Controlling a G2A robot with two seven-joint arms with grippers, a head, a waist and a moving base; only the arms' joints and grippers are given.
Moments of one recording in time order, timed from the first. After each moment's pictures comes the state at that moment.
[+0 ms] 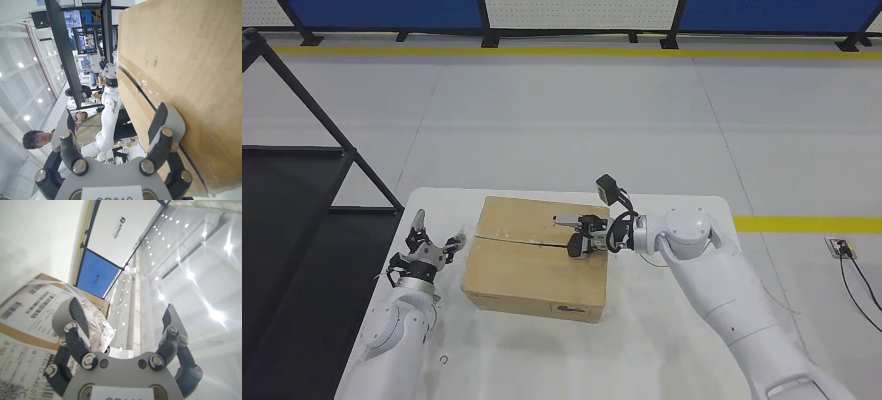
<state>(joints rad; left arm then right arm) 1.00 -1.31 -1.57 -1.22 -0.77 -0.08 -0.27 -0.37 -1.39 0.98 -0.85 0.29 0.00 1.12</state>
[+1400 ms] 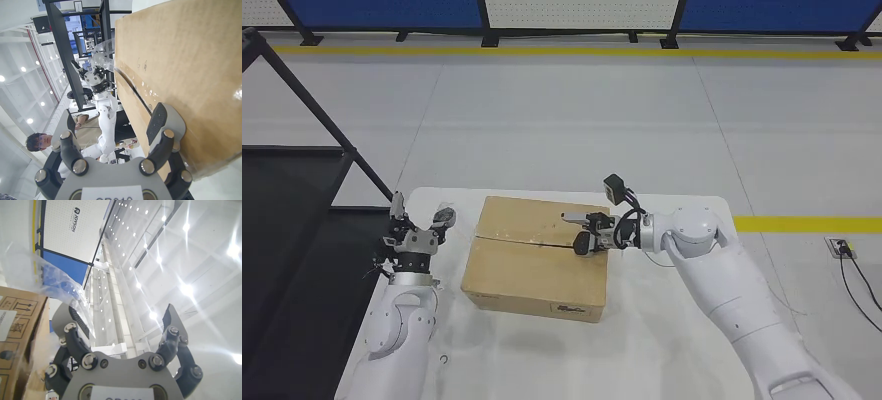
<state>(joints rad) 1.04 -1.33 -1.56 -1.41 -0.76 -0.28 -0.21 -0.36 -1.39 1.00 -0.80 0.30 -0.01 1.13</state>
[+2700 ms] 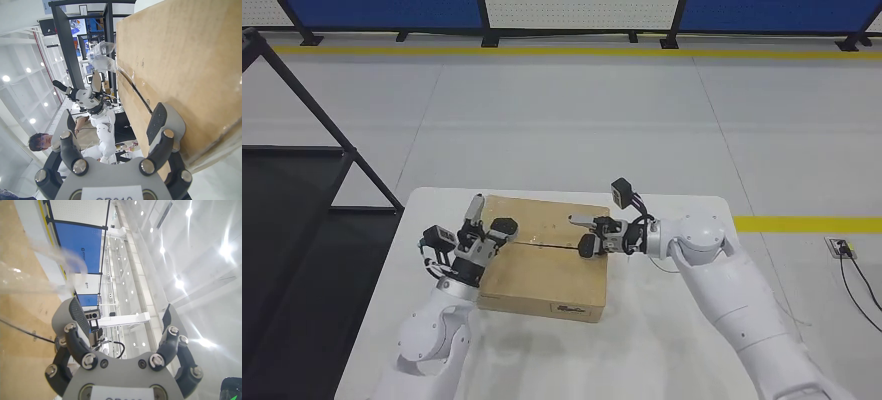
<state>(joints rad) 1.10 -1.34 -1.37 -1.62 -0.44 -0.16 -0.22 -0.42 -1.36 1.04 -0.86 0.30 -0.02 1.12</state>
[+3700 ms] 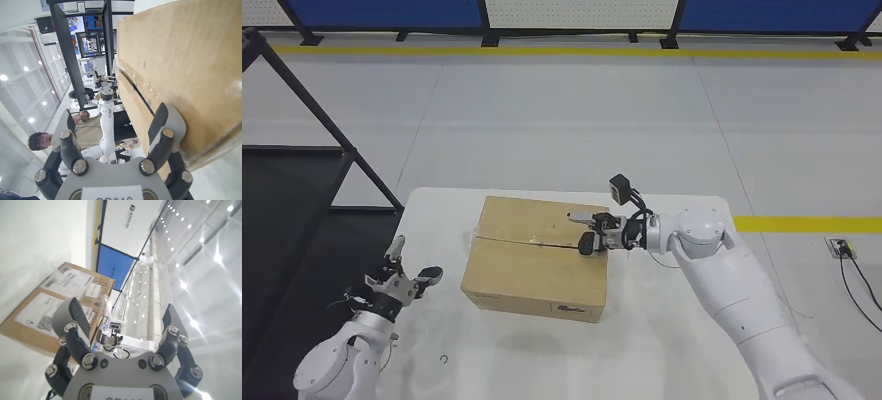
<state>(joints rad) 1.25 -1.27 -1.80 -1.53 -0.59 0.22 -0.47 -0.37 -1.37 1.01 -0.82 0.31 -0.02 1.15</state>
